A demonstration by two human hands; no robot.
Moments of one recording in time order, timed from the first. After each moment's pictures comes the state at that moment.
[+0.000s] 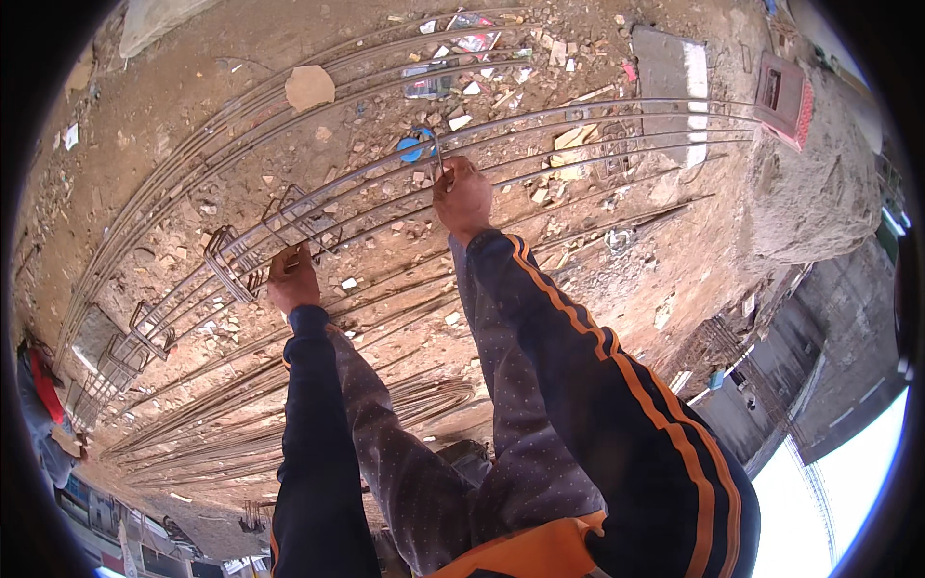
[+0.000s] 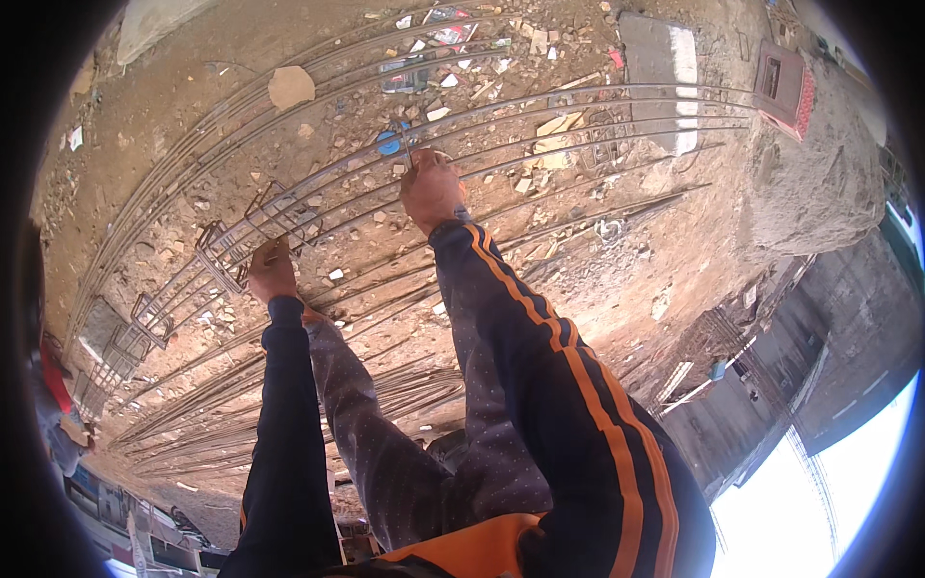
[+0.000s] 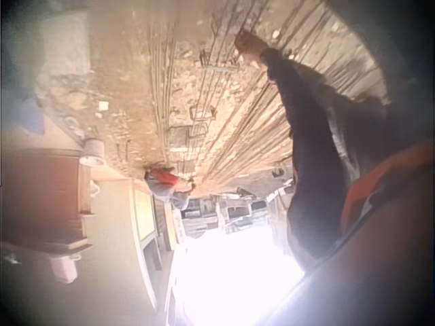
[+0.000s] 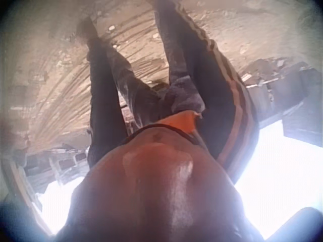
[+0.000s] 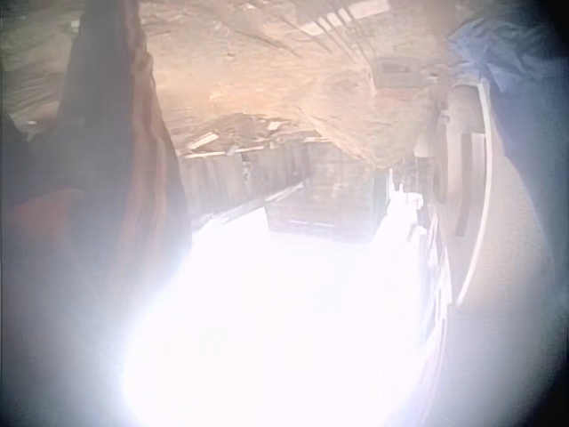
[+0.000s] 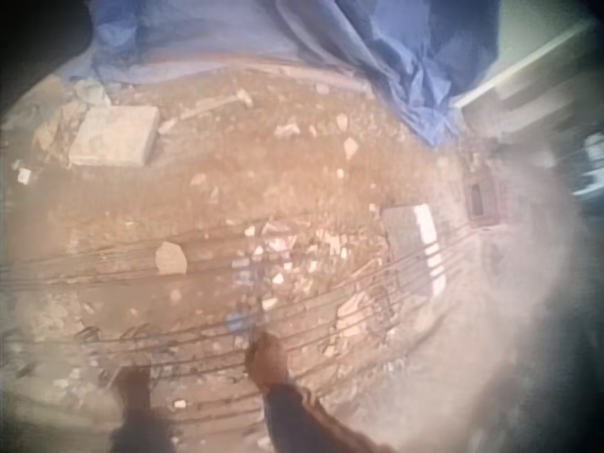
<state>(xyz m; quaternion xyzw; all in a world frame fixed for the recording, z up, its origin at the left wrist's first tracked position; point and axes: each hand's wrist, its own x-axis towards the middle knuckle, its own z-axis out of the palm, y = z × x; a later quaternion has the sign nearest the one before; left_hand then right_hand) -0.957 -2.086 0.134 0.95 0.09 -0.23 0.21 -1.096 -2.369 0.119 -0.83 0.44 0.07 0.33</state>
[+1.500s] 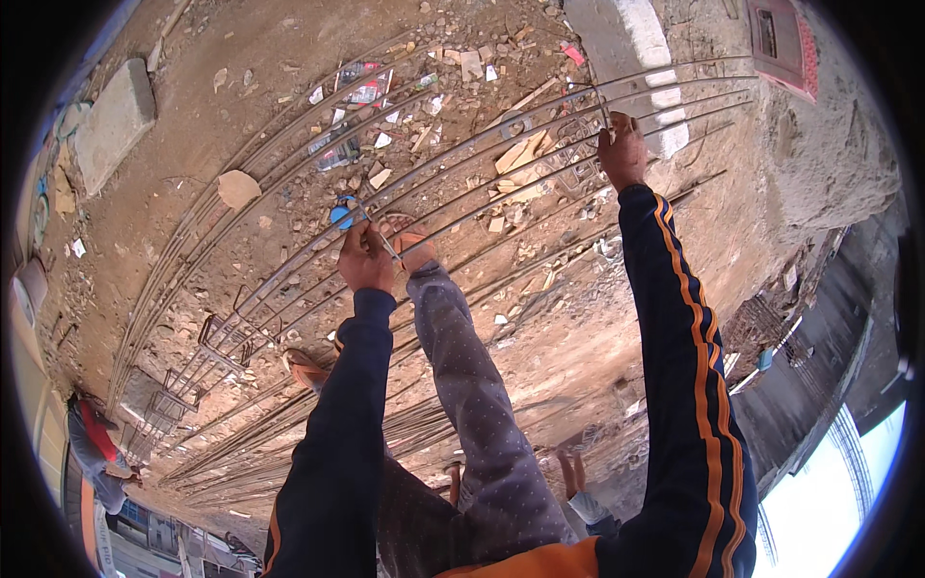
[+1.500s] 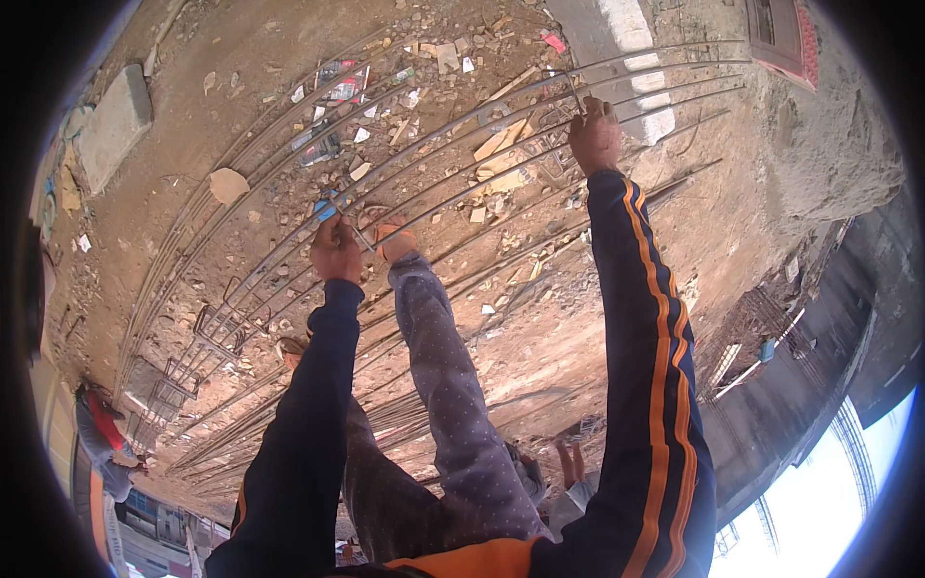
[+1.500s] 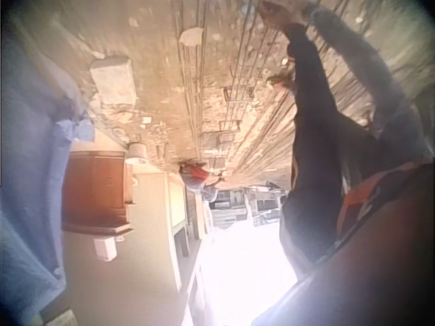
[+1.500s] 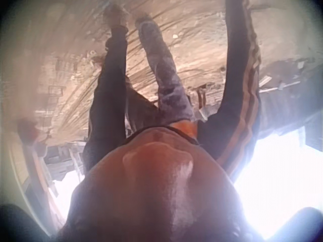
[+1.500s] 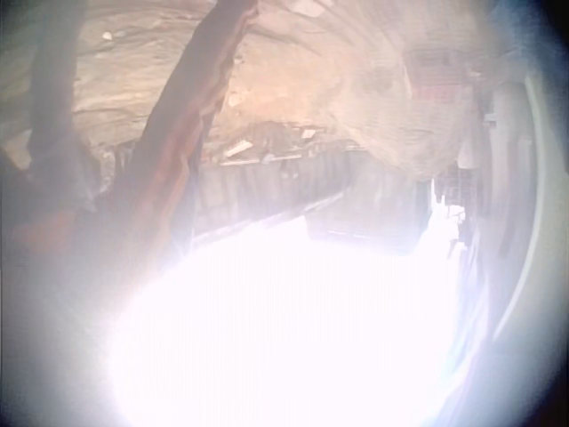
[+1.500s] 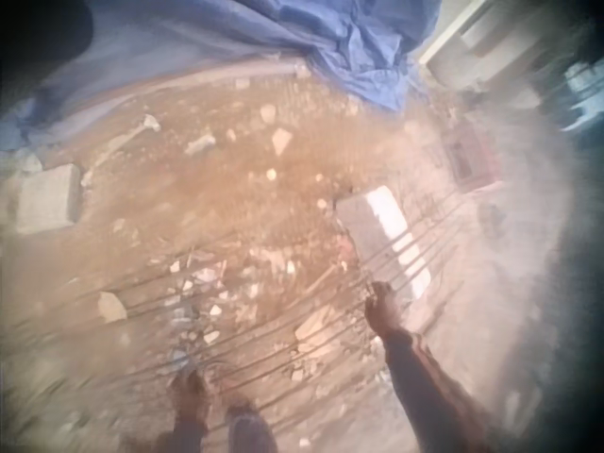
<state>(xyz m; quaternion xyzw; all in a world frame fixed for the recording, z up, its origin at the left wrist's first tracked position) -1.071 -2.384 0.121 0.88 -0.05 -0.31 0.35 -1.325 -2.782 0.128 -0.89 0.45 -0.05 0.02</state>
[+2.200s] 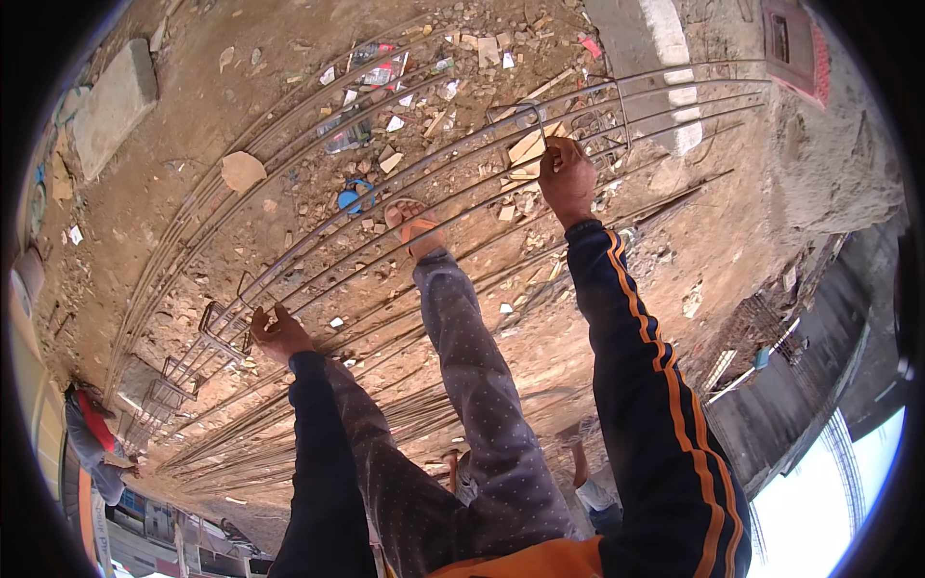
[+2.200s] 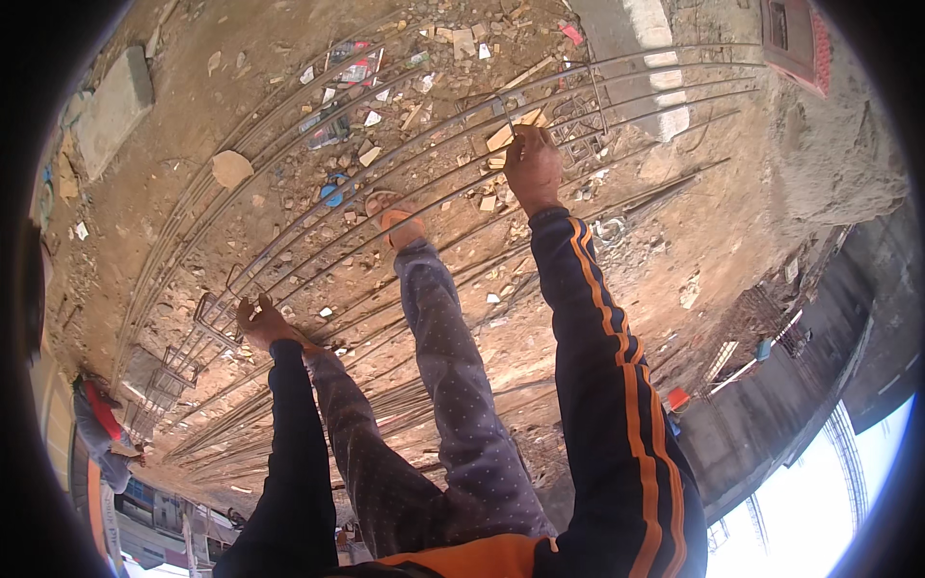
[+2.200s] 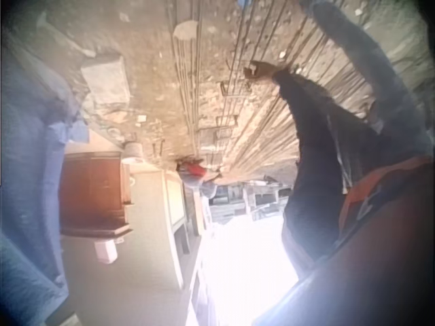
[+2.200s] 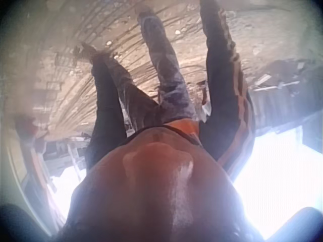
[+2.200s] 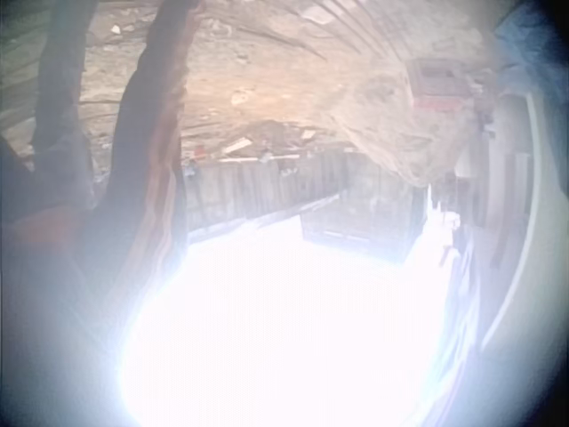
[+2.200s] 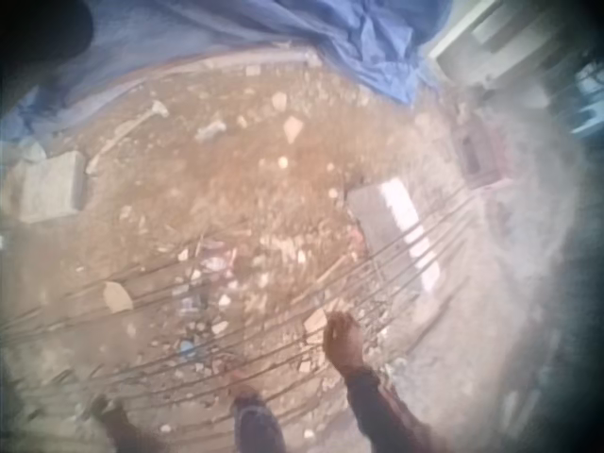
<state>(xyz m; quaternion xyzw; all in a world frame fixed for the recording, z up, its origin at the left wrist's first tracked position) -1.000 -2.163 0.124 0.98 0.05 -0.04 0.18 -1.255 -2.642 0.129 -0.84 0.49 -0.06 0.21</state>
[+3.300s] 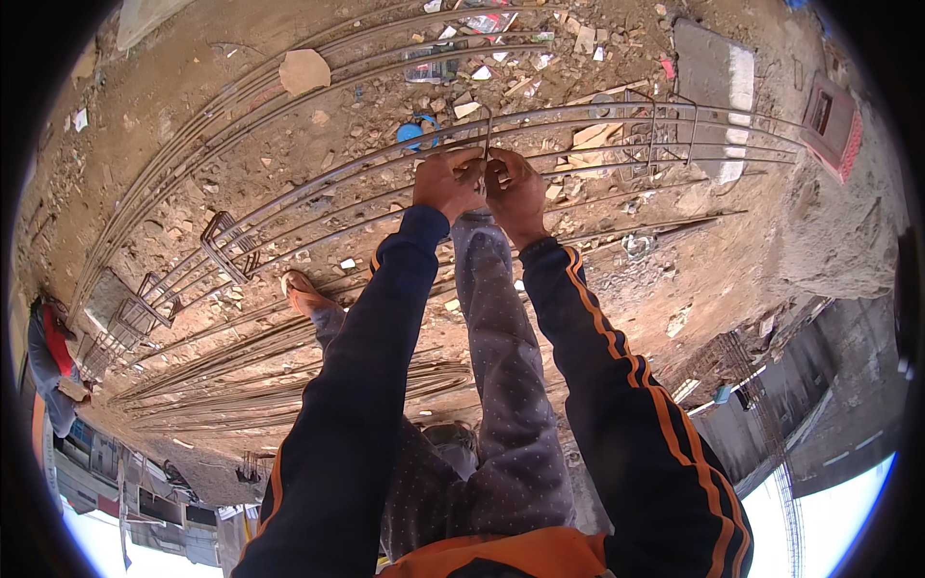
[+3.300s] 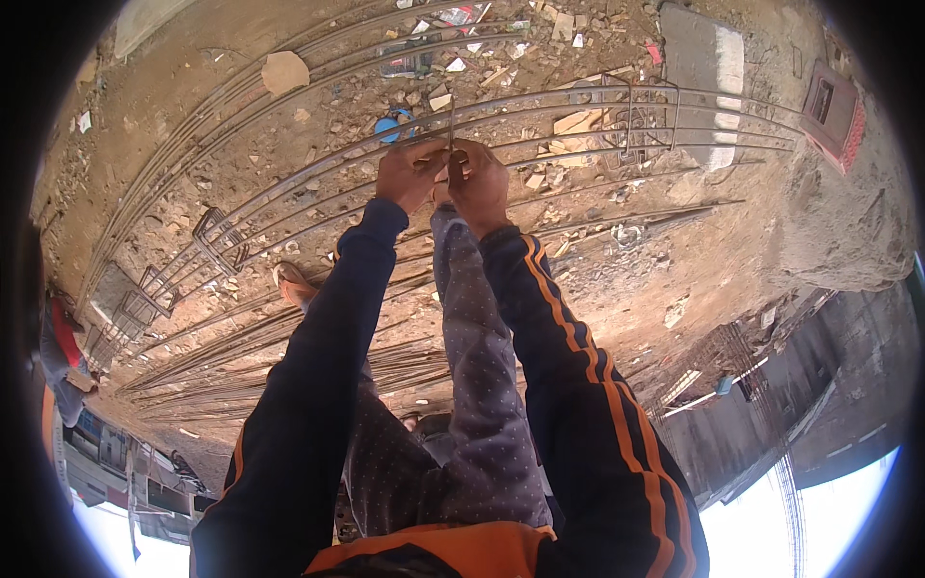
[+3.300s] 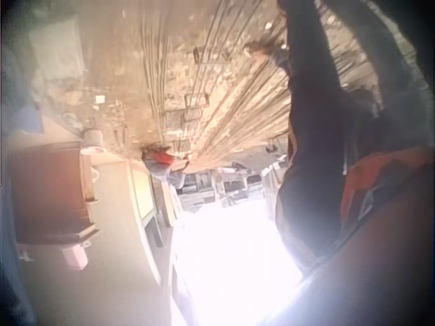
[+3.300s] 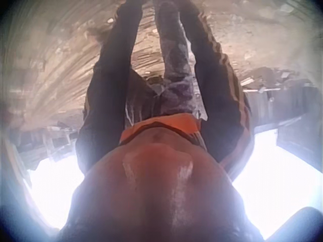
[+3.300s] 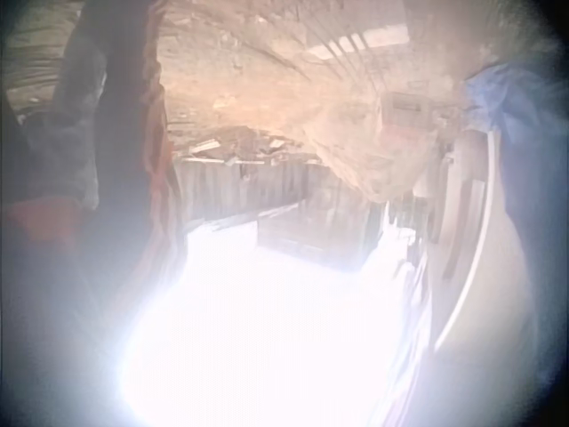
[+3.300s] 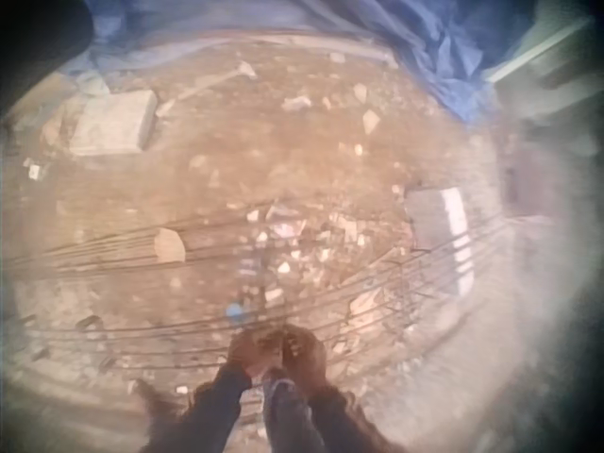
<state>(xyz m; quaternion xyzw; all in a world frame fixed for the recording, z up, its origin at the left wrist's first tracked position) -1.033 -2.349 0.122 0.74 -0.10 -0.53 0.40 -1.148 -2.449 0.133 -0.80 0.43 -0.02 0.42</state>
